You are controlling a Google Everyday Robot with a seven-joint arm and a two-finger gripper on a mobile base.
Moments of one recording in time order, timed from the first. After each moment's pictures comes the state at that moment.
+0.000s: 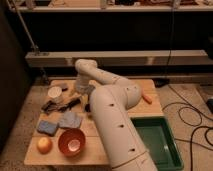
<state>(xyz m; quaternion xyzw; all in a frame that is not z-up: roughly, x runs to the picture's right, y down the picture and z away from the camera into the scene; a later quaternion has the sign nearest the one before) -0.187 0.070 0.947 -0.37 -0.33 -0.28 0.82</state>
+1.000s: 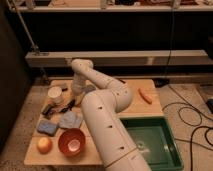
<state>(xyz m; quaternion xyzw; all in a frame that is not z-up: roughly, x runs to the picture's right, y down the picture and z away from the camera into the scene) -0.200 0.069 0.950 -0.39 -0.34 -0.30 0.80</state>
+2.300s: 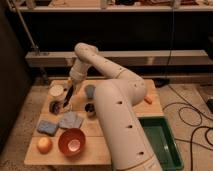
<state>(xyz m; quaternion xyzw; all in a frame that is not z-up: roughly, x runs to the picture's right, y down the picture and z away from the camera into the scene) -0.200 -0.001 0.858 -0.32 -0.42 -0.31 0.79</state>
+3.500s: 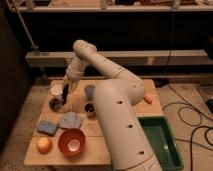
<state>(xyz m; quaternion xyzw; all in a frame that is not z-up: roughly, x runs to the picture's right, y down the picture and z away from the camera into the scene) -0.222 -0.011 0.819 -0.31 -0.47 -0.34 0.76</state>
